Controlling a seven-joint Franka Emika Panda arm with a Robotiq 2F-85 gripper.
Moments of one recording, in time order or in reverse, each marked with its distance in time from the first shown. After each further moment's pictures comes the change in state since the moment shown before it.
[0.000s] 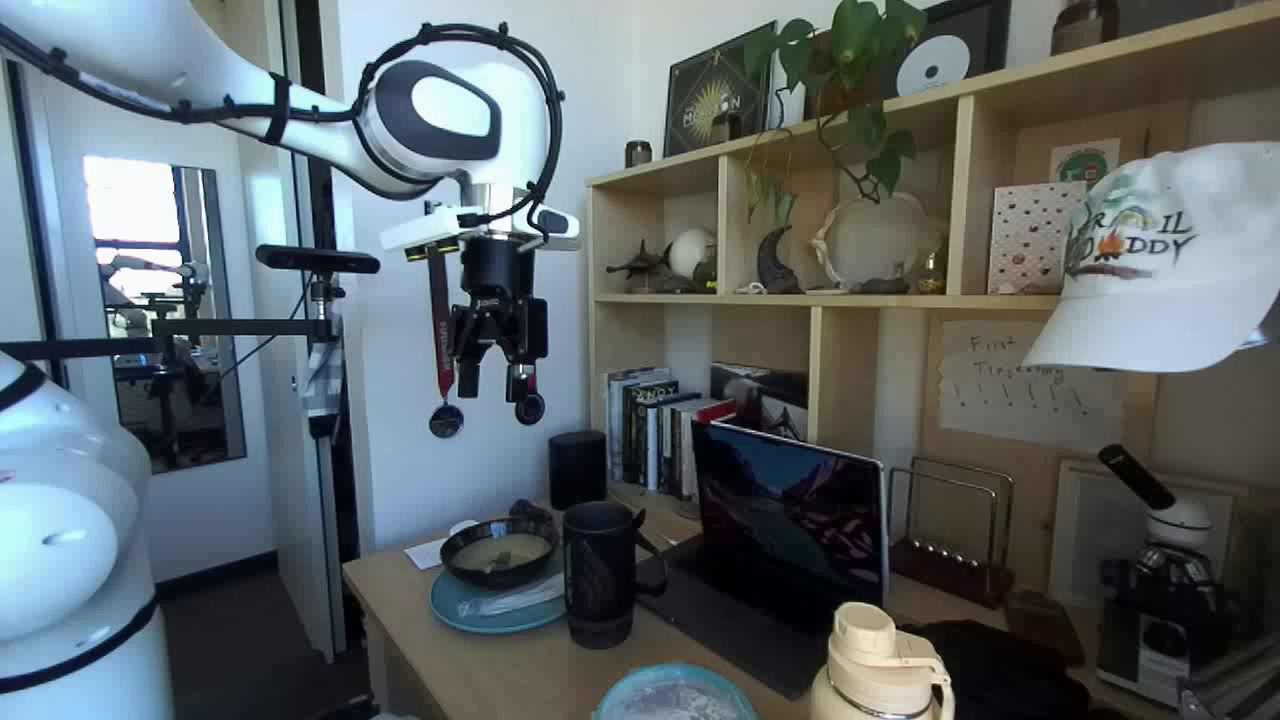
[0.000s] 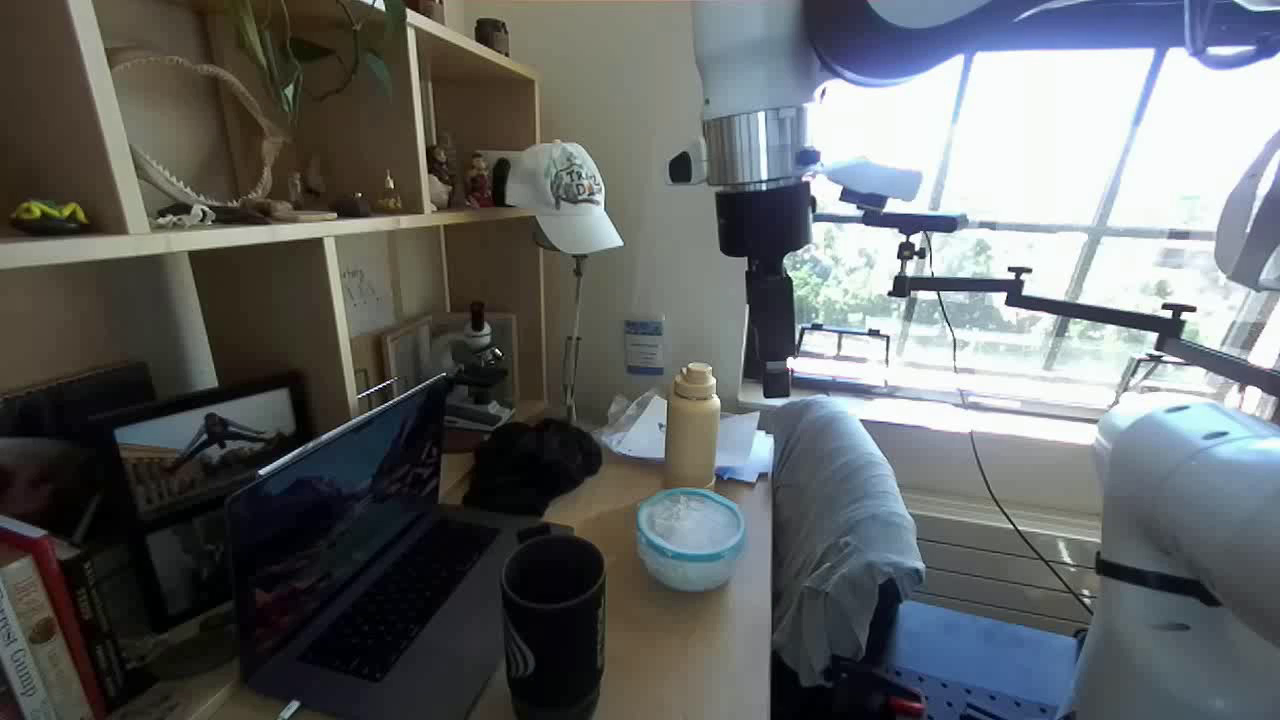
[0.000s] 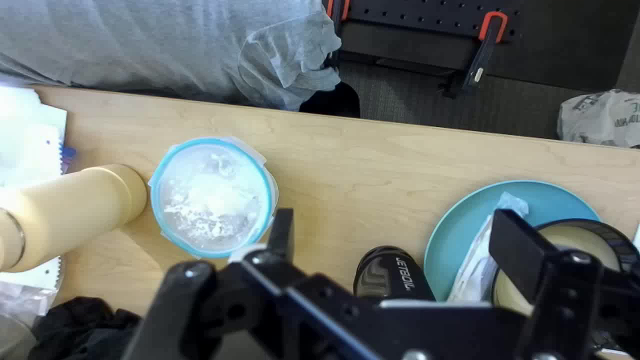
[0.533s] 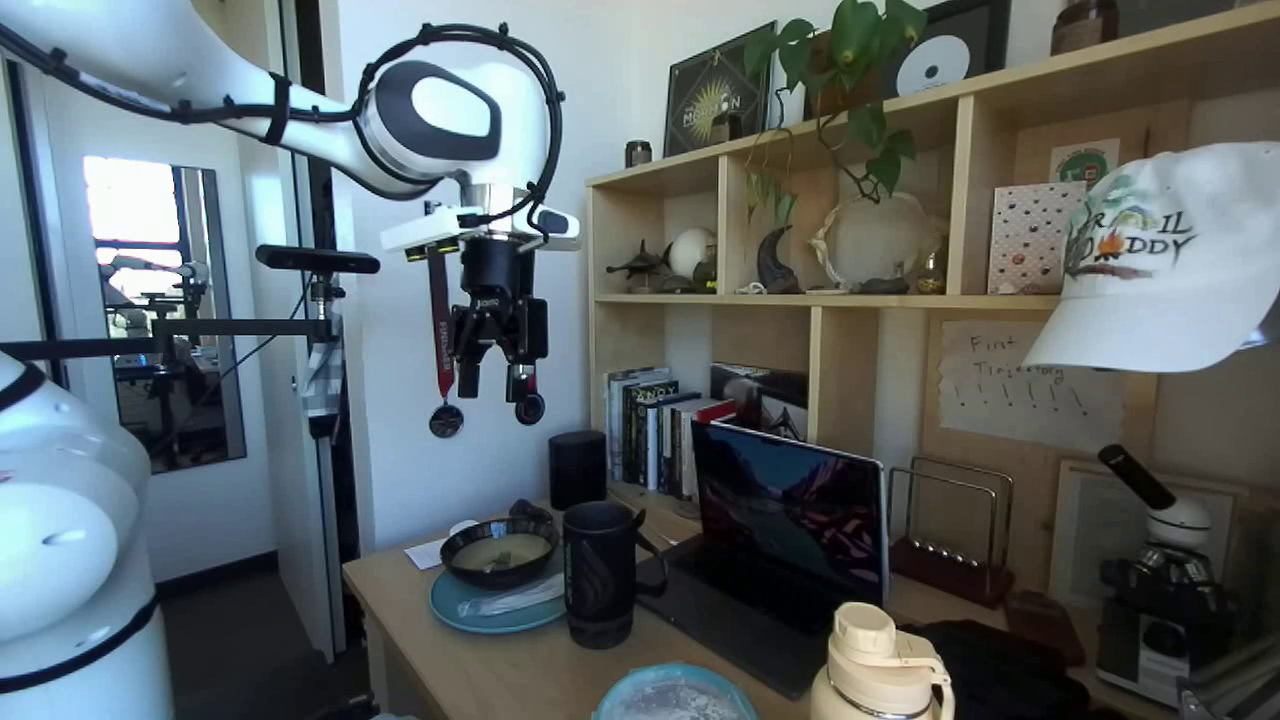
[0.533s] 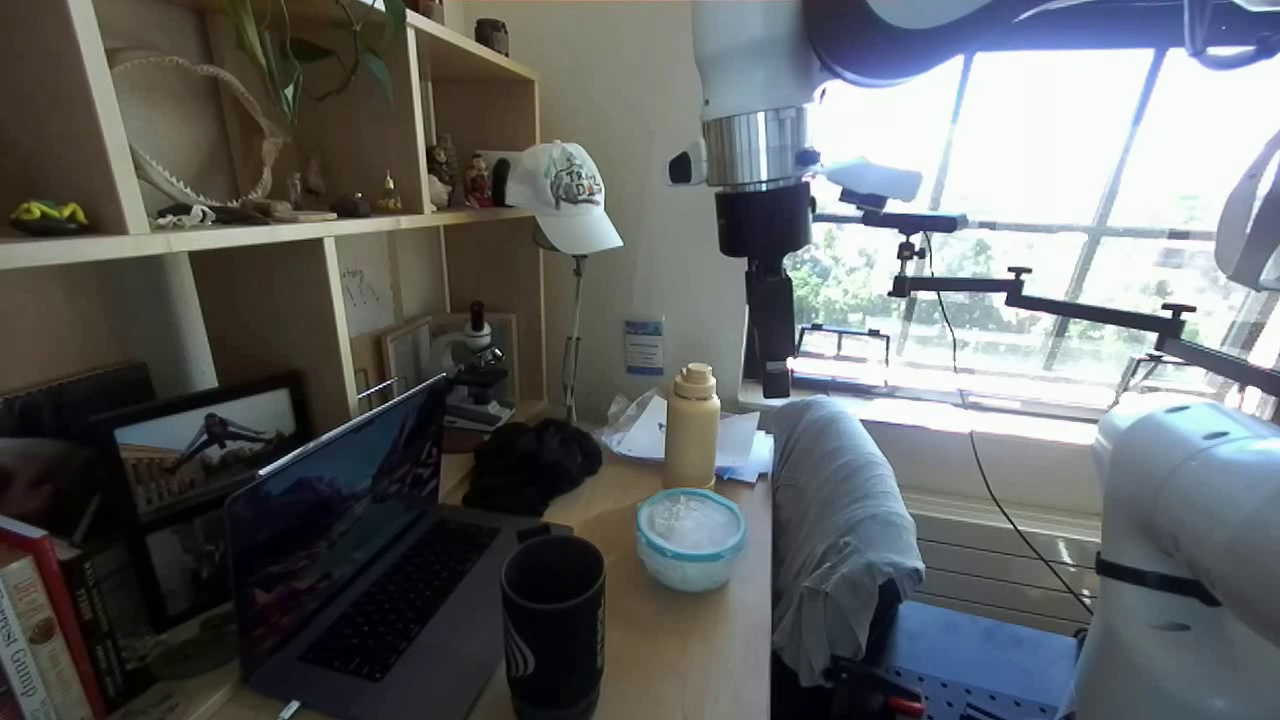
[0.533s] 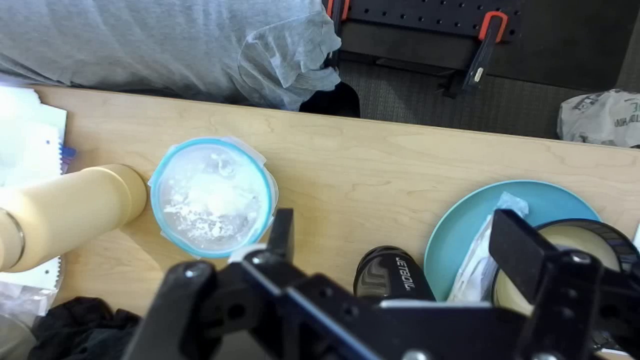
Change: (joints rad) arm 0.001 0.001 -0.001 0.000 0.000 0.001 0.000
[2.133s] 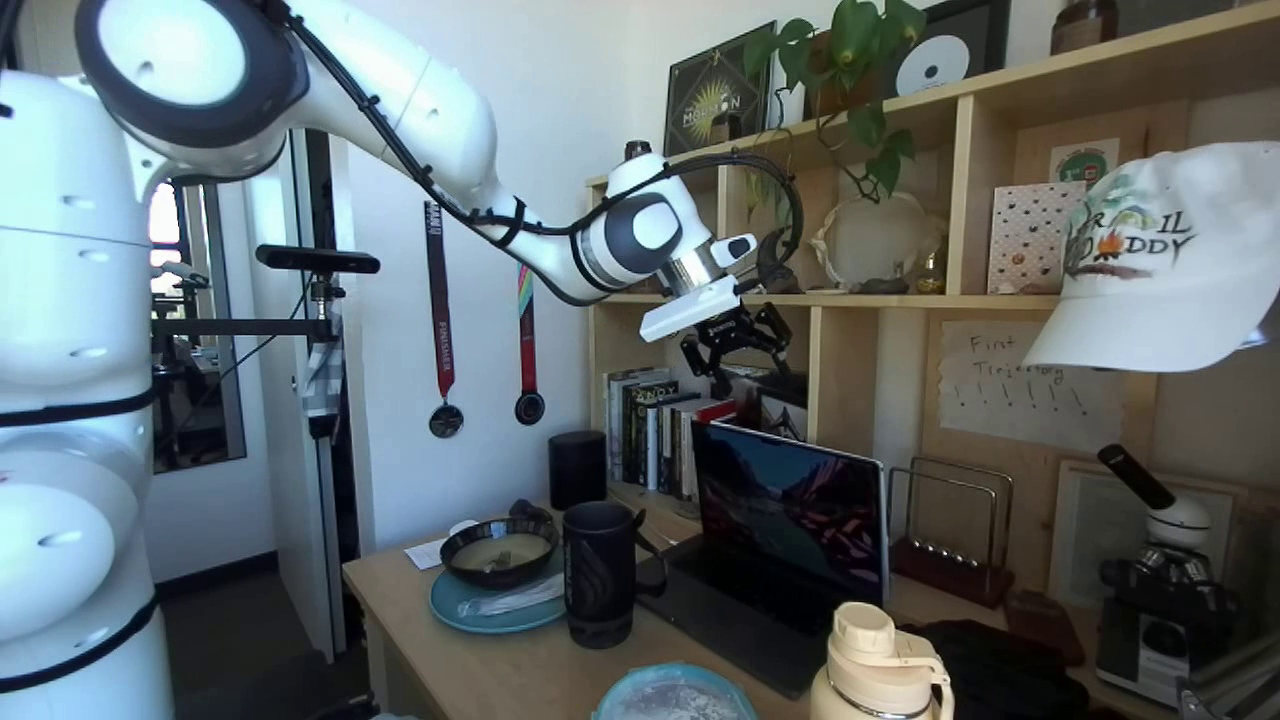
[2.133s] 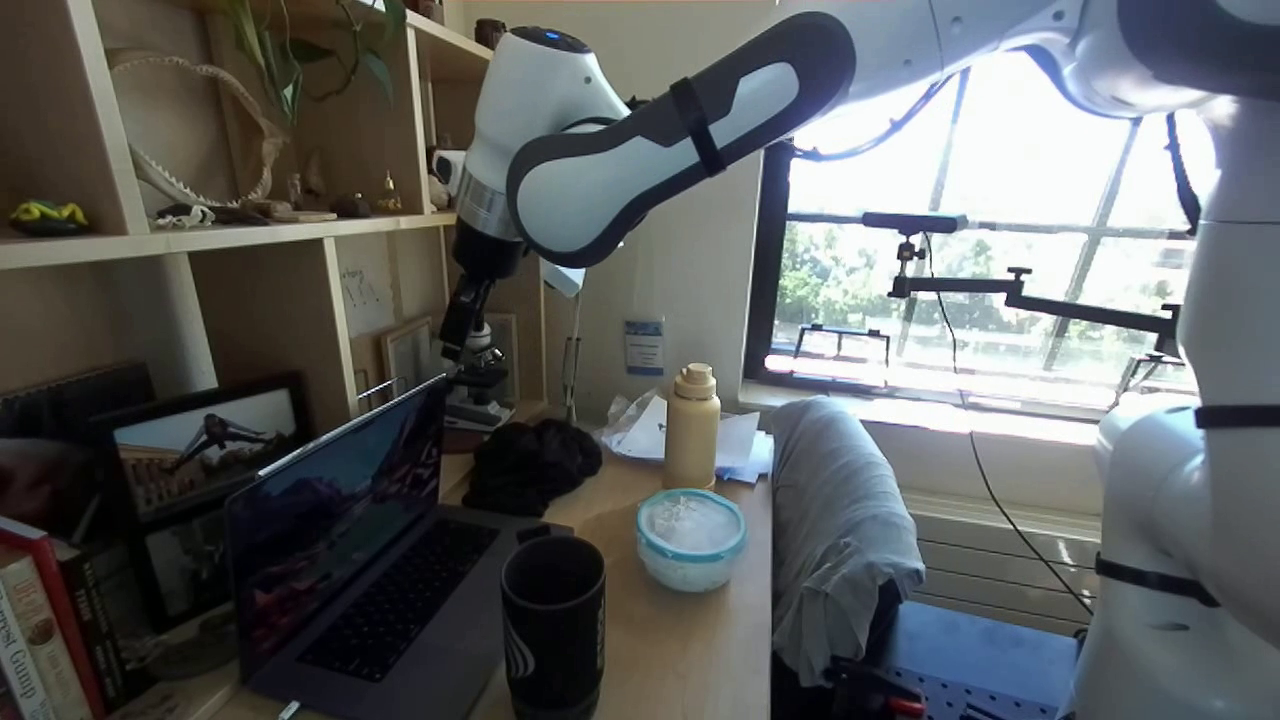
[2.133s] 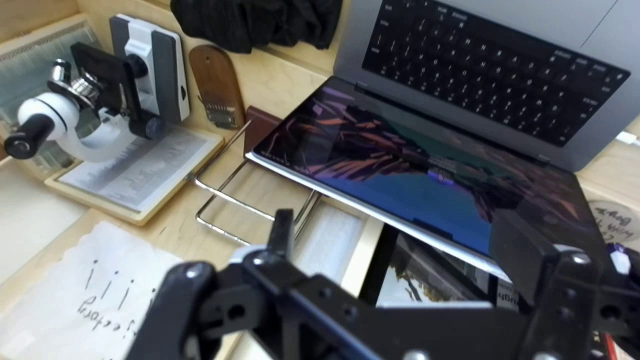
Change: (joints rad) arm -0.015 0.715 -0.075 0.440 -0.157 0.938 -0.114
